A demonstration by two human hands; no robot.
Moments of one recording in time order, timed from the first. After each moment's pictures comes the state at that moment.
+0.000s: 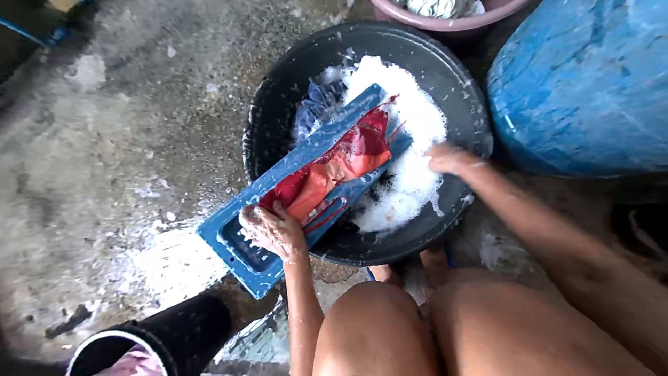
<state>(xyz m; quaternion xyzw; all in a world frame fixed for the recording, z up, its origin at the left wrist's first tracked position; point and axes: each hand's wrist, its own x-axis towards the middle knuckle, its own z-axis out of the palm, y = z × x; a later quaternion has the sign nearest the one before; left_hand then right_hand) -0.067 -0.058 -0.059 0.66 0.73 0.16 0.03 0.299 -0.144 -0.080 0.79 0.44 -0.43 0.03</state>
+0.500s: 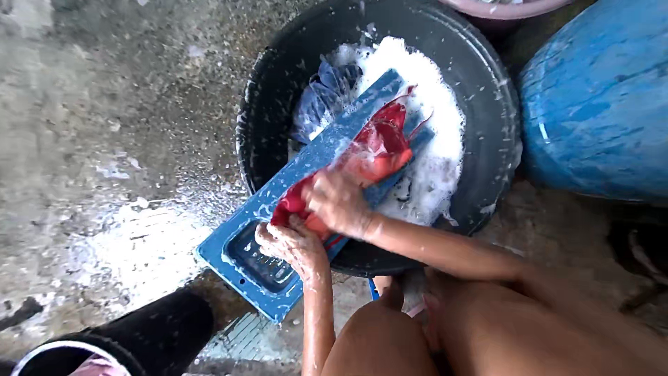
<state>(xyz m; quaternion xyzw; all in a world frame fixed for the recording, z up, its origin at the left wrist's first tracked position) -0.051 -0.092 -0.068 0.62 0.75 0.20 0.10 0.077 -0.074 -0.095 0.63 0.68 -0.18 -0.34</state>
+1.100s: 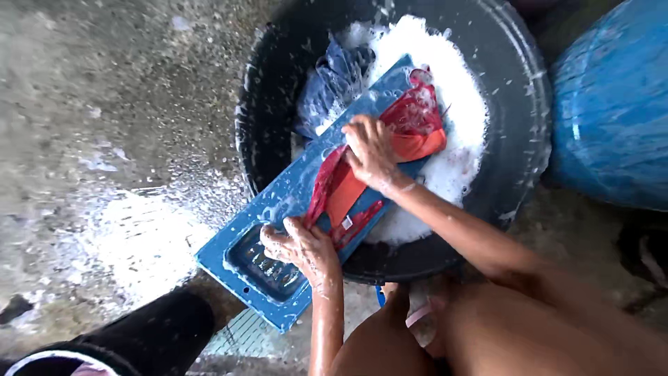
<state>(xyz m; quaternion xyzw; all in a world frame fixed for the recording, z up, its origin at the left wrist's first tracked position) -0.049 -0.088 -0.074 0.67 0.73 0.17 0.05 0.130 -0.023 -0.124 0.70 0.63 -0.15 -0.30</state>
